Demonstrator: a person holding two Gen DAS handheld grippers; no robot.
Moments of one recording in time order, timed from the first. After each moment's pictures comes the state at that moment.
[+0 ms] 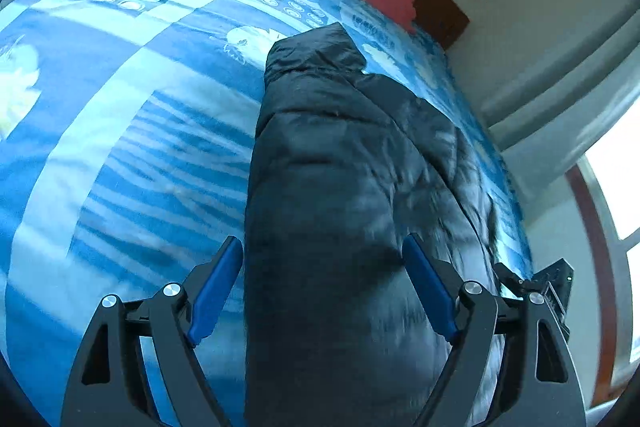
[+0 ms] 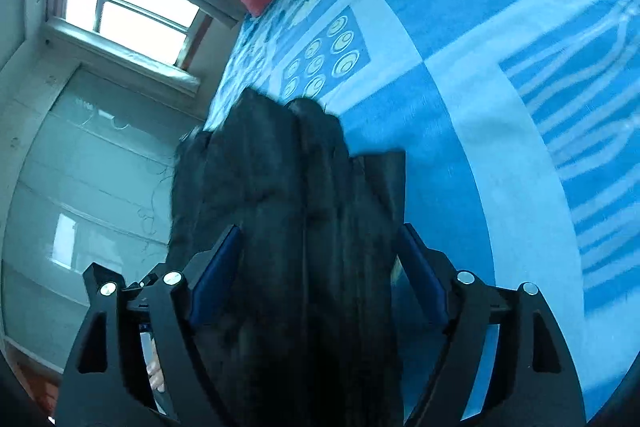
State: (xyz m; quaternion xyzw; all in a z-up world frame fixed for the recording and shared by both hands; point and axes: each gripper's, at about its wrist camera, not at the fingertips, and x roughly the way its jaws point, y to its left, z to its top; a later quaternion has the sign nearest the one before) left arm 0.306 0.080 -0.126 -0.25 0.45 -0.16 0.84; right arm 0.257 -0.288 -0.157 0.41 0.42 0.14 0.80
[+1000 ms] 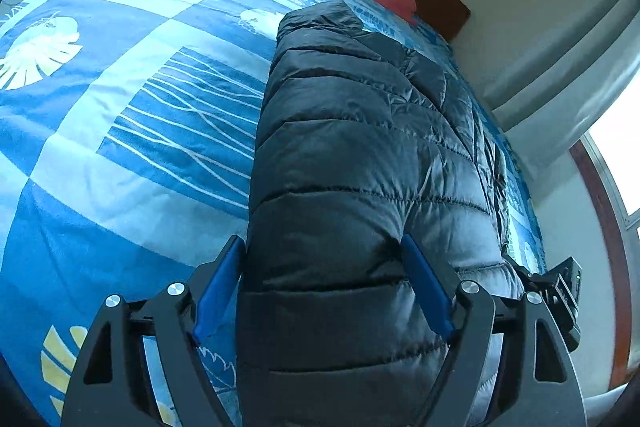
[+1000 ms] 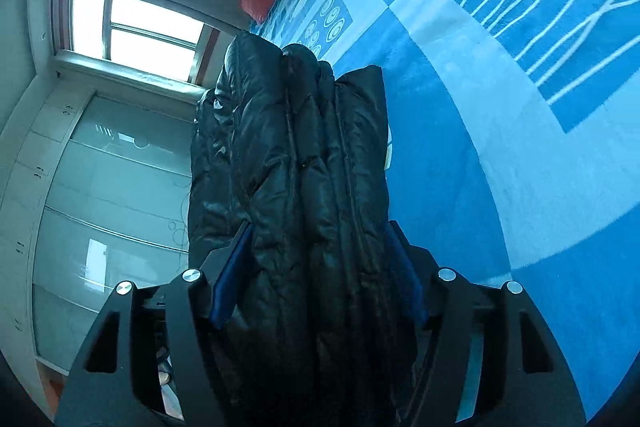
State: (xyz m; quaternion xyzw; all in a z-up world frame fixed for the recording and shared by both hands) left arm 0.253 0.064 -0.135 -0.22 0.46 -0.14 0.85; right arm 0.193 -0.284 -0.174 0.48 0.40 0.14 0.77
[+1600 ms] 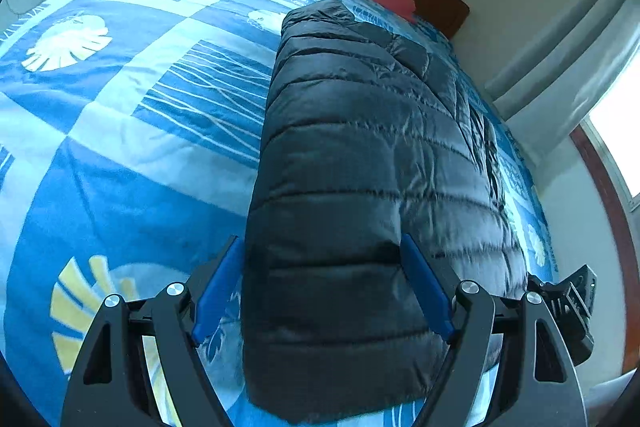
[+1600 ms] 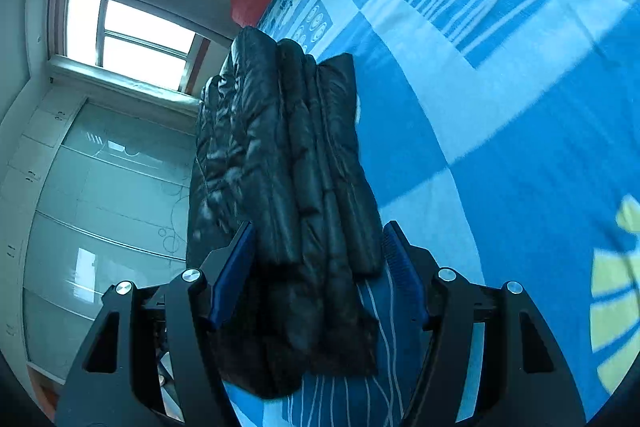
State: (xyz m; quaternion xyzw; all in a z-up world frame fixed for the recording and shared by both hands) left arm 0.199 0.059 -0.126 -0.20 0.45 -0.13 0.86; right arm 0.112 -0.277 -0.164 0.47 0.40 0.10 0.78
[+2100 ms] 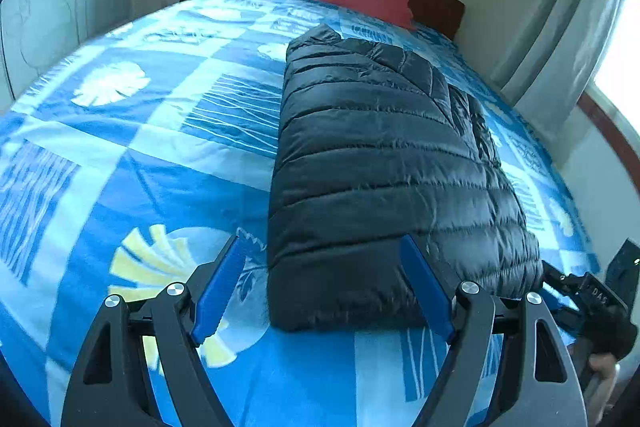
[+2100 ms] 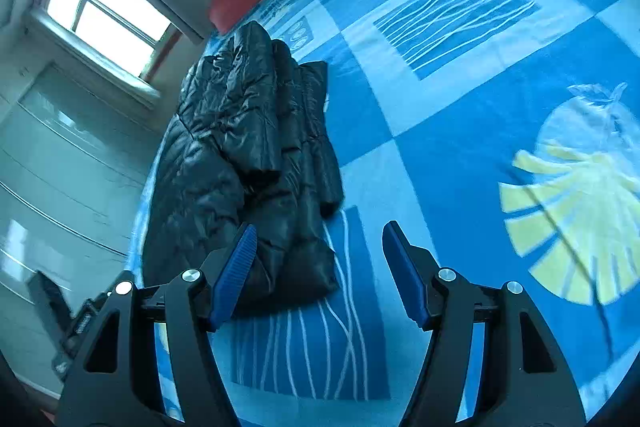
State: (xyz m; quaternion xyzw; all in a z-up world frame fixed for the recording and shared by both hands) left arm 0.132 0.045 -0.098 -0.11 0.41 -0.08 0.90; right arm 0.059 -0.248 -0.125 0.34 0.41 0.00 0.84
